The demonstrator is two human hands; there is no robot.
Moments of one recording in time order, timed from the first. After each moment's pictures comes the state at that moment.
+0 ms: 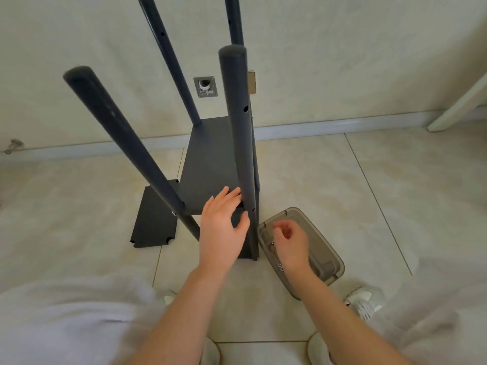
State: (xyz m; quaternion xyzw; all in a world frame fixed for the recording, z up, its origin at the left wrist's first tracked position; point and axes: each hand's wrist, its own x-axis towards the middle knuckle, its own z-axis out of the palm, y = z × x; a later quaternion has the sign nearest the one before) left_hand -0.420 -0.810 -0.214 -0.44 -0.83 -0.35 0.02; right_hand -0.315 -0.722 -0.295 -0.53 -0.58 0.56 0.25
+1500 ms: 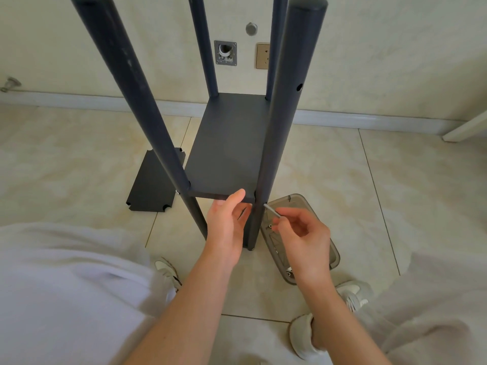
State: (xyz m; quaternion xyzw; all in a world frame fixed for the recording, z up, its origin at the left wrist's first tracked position) left_hand -0.400 -0.818 -0.235 0.03 -0.46 -0.81 -0.37; right_hand -0.279 -0.759 -0.219 -0.43 -0.61 0.58 0.32
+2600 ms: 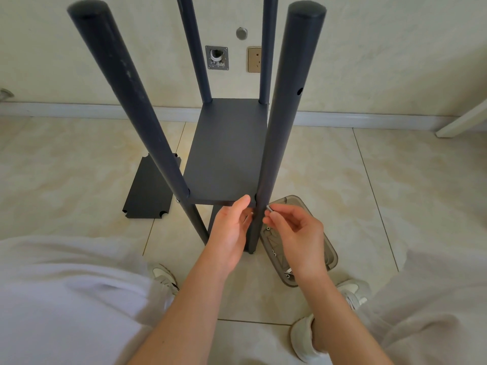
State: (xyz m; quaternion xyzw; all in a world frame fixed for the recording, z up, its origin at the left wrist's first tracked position) left_hand -0.398 -0.810 -0.237 -0.03 -0.52 -0.72 -0.46; right_hand -0.286 -0.744 -0.227 -0.39 -0.58 0.64 0.32
